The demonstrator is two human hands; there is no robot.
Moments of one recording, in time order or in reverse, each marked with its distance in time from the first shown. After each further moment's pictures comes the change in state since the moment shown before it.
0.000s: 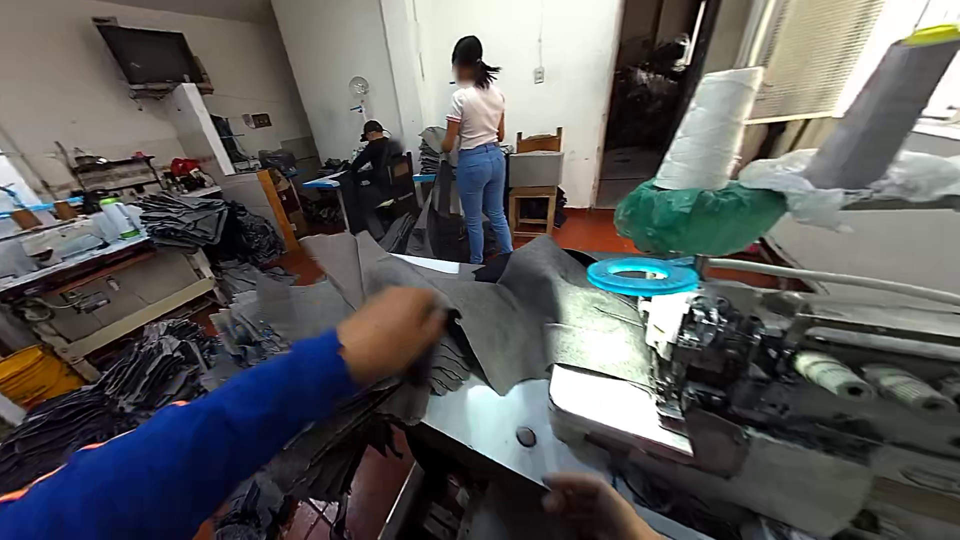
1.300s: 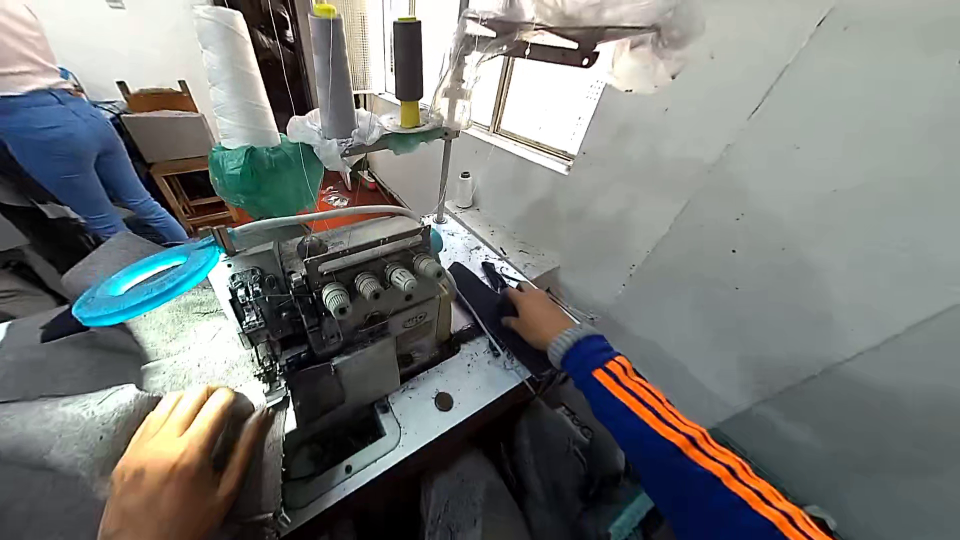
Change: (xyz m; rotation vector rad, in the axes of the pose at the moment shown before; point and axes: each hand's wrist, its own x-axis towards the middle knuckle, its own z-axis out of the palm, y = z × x) left_hand 0.123 0.045 0.202 -0.064 0.618 0.892; right_hand -0.123 0.009 -0.290 -1.076 0.559 1.055
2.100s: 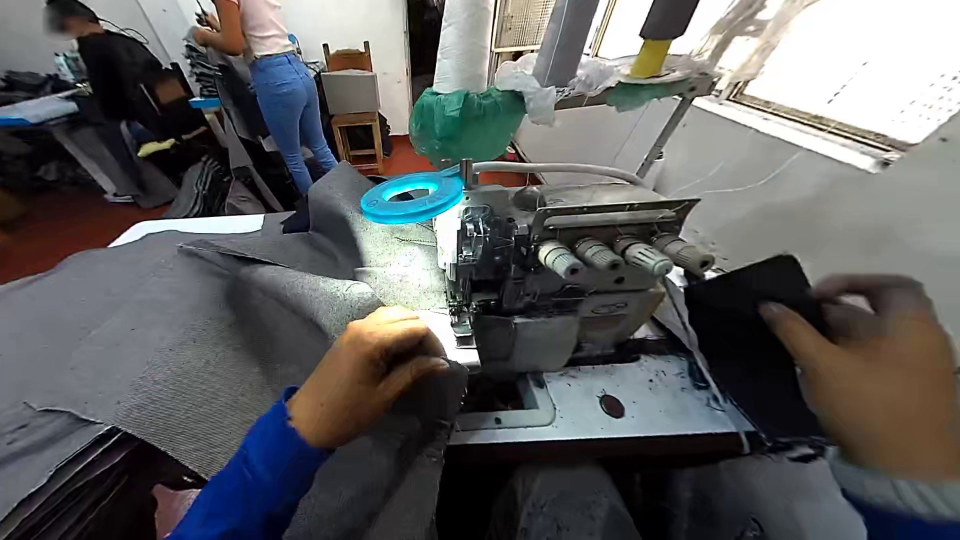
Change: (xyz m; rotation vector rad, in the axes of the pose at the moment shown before) left_hand 0.003 -0.011 -0.041 -0.617 -0.108 0.010; right_hand -0.059 -0.041 -0.004 0.559 0.585 -0.314
